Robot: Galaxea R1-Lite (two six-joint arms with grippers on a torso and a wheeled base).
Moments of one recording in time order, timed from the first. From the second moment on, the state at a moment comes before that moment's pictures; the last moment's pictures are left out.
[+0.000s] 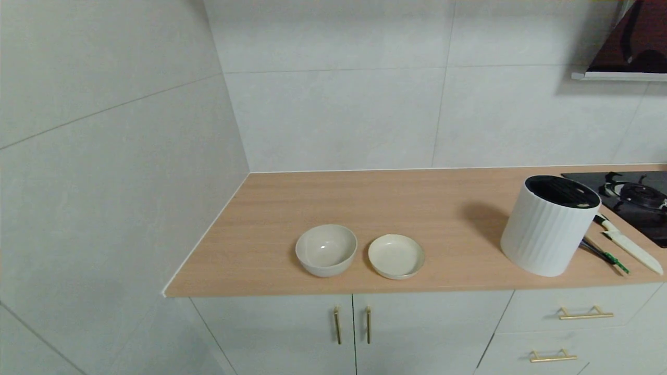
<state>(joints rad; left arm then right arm) 0.00 0.00 0.00 0.00 -0.02 0.00 0.00 0.00 0.00 0.00 0.00 0.02</state>
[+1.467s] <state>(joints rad) 0.00 0.00 0.00 0.00 -0.02 0.01 0.00 0.00 0.00 0.00 0.00 0.02</state>
